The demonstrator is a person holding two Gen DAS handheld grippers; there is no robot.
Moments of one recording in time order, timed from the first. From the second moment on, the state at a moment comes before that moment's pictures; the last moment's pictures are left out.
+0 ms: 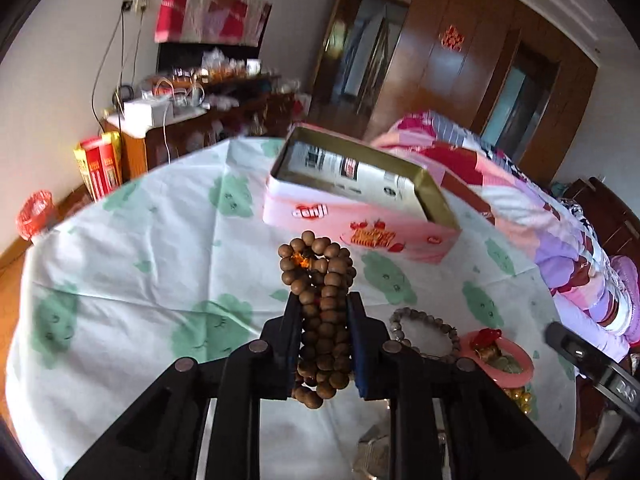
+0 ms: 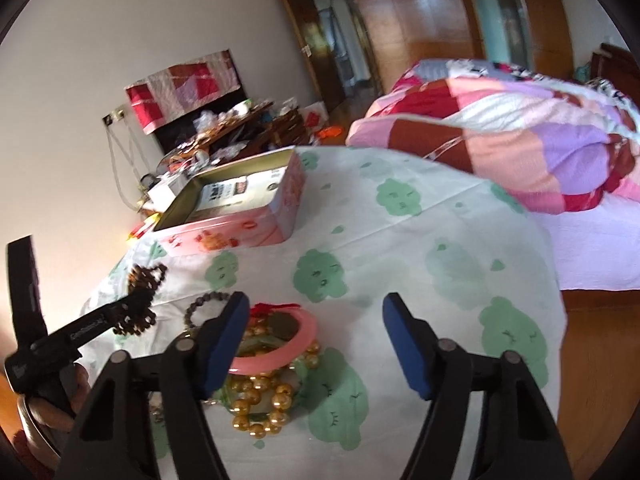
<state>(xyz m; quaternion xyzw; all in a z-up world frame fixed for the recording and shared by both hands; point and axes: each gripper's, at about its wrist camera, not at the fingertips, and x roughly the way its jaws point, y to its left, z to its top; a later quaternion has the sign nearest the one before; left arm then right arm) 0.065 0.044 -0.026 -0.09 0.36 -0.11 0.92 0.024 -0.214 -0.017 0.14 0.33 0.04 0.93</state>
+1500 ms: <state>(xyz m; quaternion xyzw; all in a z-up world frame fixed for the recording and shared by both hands) 0.128 0.034 0.012 -0.09 0.28 -0.15 0.94 0.144 -0.181 0.045 0.24 0.28 0.17 0.91</state>
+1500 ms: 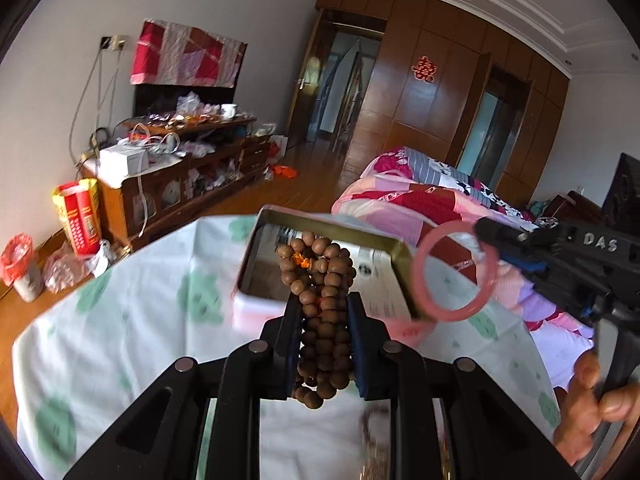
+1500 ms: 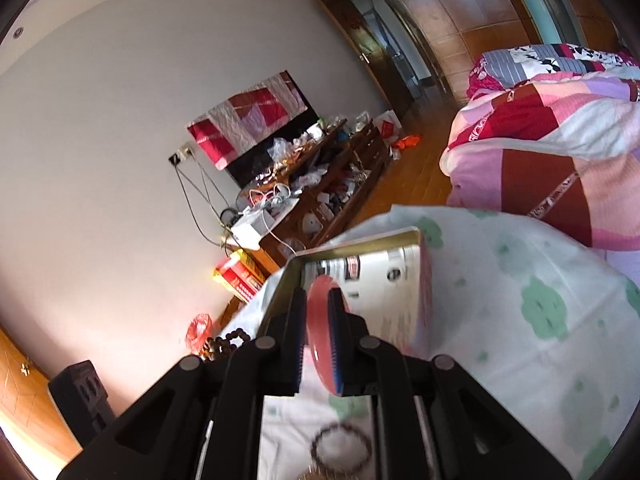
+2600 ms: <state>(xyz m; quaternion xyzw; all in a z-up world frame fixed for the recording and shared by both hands) 0.210 -0.003 -0.033 0.00 0.35 -0.05 0.94 0.214 -0.188 -0.021 0.25 0.33 0.10 0.90</state>
